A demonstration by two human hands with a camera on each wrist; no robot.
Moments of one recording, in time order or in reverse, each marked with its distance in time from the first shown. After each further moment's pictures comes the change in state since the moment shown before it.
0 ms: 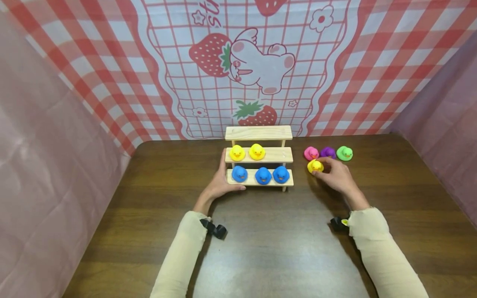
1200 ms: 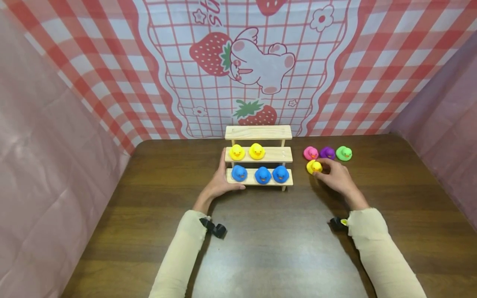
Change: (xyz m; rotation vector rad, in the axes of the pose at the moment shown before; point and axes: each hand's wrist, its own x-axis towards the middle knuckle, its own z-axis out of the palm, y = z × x) left_hand 0.005 -0.012 0.002 0.000 0.024 0.013; right_hand -0.001 0.004 0.001 0.001 -0.028 0.009
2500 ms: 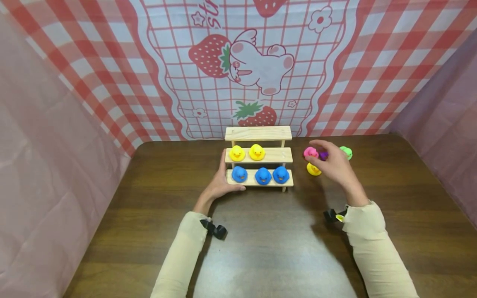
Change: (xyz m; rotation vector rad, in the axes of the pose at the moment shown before) left_hand -0.001 0.004 0.000 0.002 -0.015 -0.027; right_hand 0.001 -0.069 -0.030 0.104 0.071 -0.087
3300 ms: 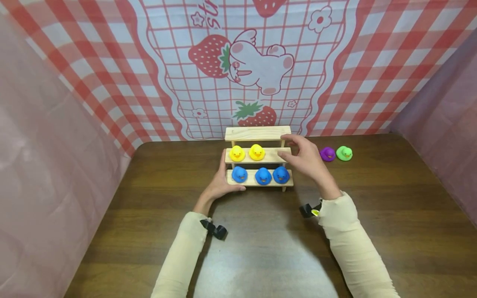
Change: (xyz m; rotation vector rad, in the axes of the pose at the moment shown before) left_hand 0.000 -0.002 0.000 -0.031 0.000 0.037; right_hand 0.022 -0.056 0.036 0.081 -0.006 -0.087
